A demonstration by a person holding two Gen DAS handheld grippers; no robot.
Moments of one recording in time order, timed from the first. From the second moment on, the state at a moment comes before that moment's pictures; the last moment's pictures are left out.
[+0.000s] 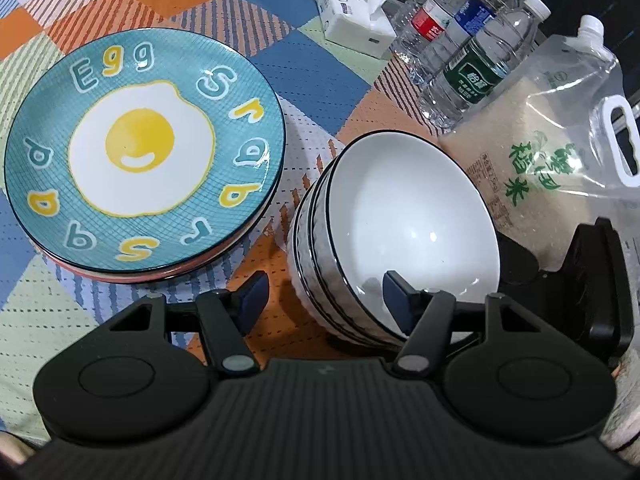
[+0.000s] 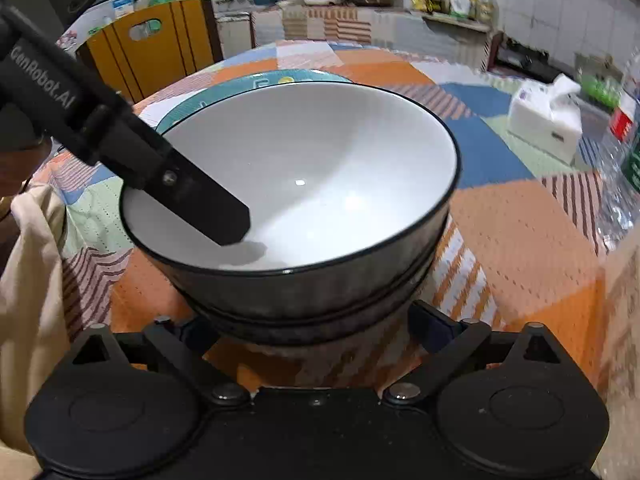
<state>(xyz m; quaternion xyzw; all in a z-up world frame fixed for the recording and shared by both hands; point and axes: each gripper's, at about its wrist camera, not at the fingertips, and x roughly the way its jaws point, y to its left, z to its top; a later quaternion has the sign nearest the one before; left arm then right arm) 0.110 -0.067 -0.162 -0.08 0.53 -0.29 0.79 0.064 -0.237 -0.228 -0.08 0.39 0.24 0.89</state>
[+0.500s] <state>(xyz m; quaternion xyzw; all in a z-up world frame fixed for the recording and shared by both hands) 0.113 -0.068 -0.170 -0.12 0.53 -0.28 0.79 0.077 -0.223 -0.230 -0.10 0.37 0.24 0.89</state>
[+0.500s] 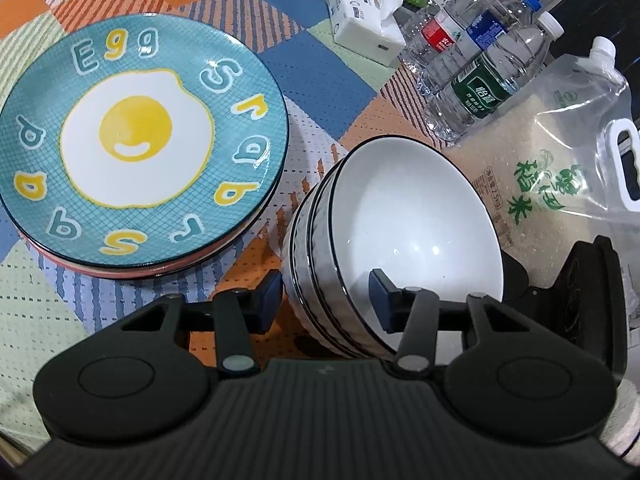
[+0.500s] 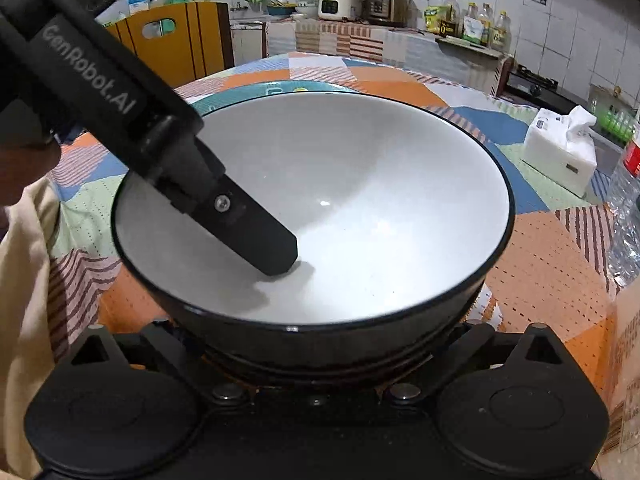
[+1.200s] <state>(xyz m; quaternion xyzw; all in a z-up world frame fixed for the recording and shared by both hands) 0.103 -0.042 -0.104 -0.07 0.52 -0.33 0.78 0.067 -0.210 -0.181 -0.10 0.35 0.26 0.90</state>
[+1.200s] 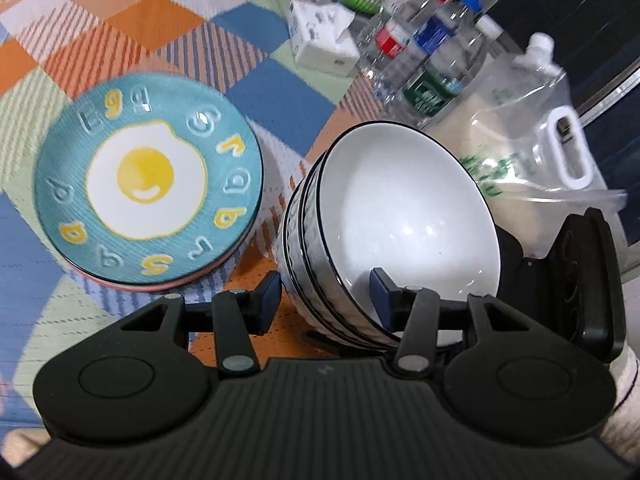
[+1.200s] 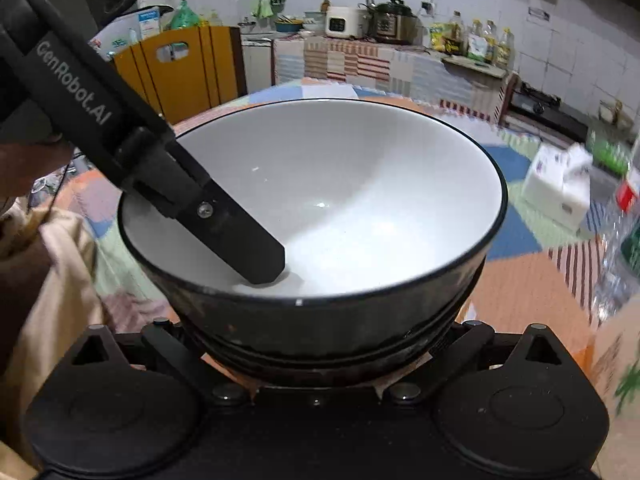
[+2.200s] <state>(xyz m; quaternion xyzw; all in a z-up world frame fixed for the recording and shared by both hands) 0.206 0.056 -0.116 -0.12 0.50 -0.25 0.82 0.173 -0.122 -0.178 -0.11 0.31 0.29 0.90</state>
